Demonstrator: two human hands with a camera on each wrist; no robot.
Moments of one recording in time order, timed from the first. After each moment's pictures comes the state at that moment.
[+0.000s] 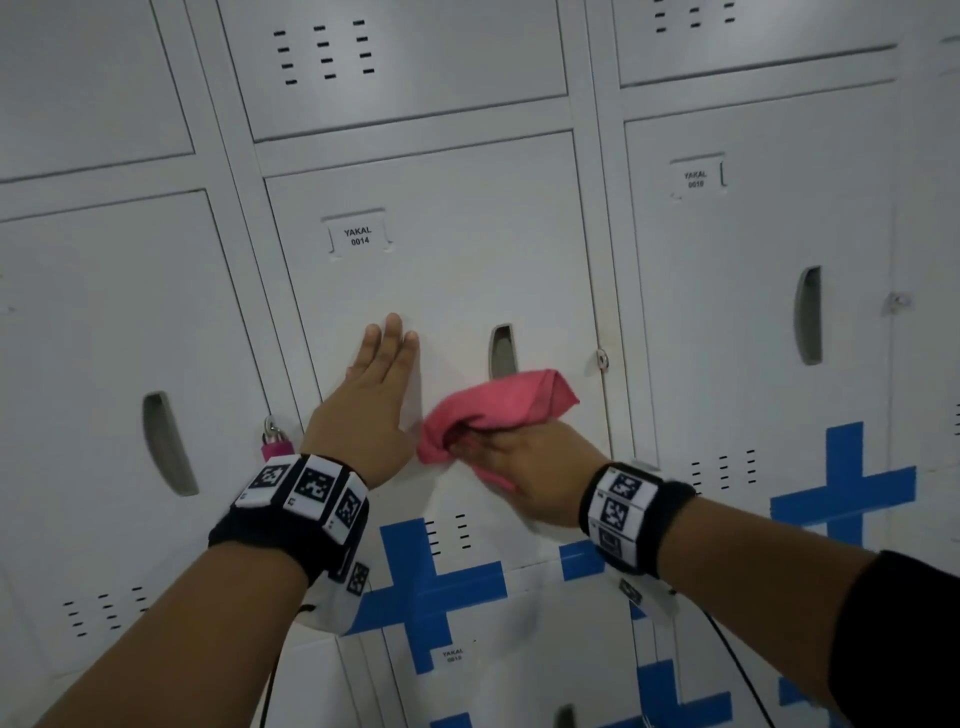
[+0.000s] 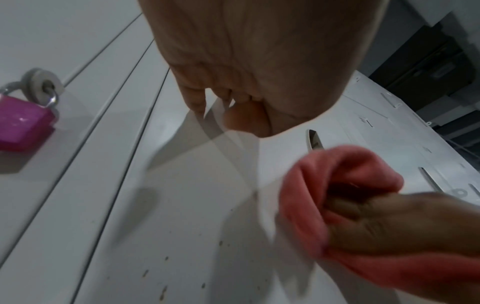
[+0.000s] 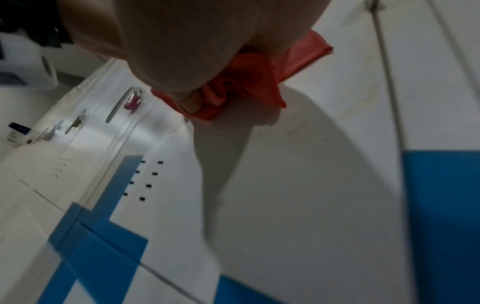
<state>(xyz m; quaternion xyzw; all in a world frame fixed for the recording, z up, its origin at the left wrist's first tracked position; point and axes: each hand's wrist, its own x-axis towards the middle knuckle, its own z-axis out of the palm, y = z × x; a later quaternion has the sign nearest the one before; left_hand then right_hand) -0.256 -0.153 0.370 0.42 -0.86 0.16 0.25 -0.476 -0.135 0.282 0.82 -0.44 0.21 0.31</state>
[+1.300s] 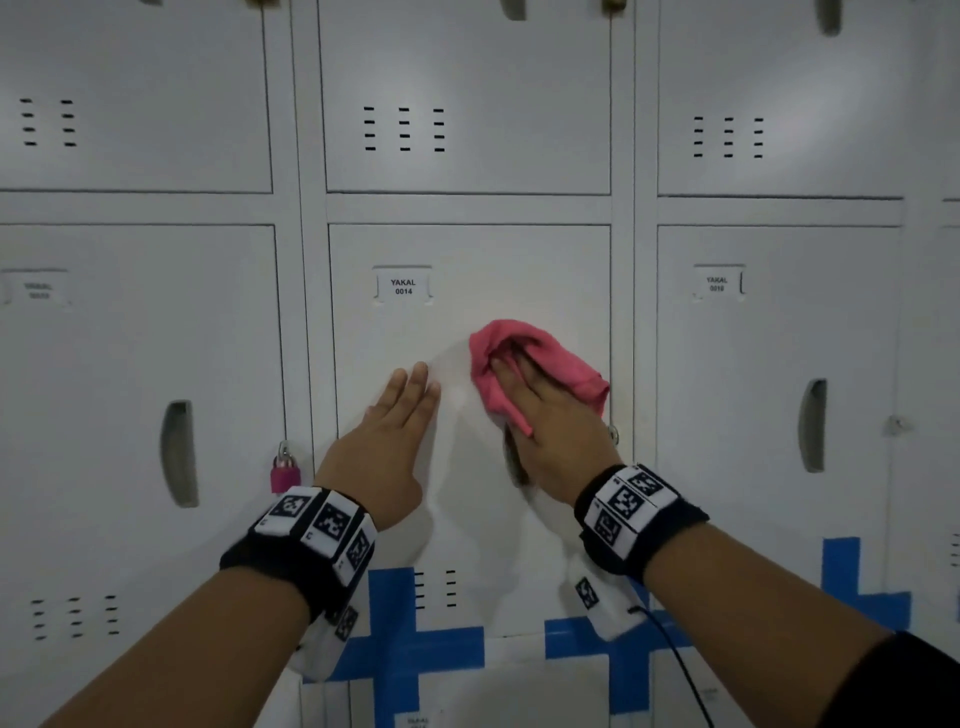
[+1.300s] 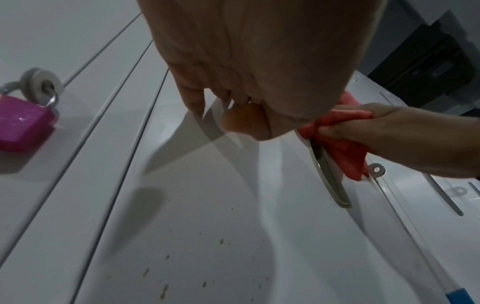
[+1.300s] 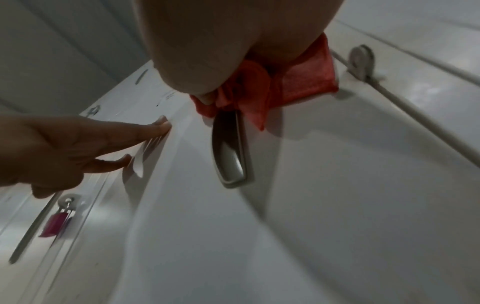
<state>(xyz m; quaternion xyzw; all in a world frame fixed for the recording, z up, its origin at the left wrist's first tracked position) -0.257 -0.146 0.372 0.42 -0.85 0.16 0.25 -0.484 -0.136 0.367 0.73 -0.50 0.36 0.31</state>
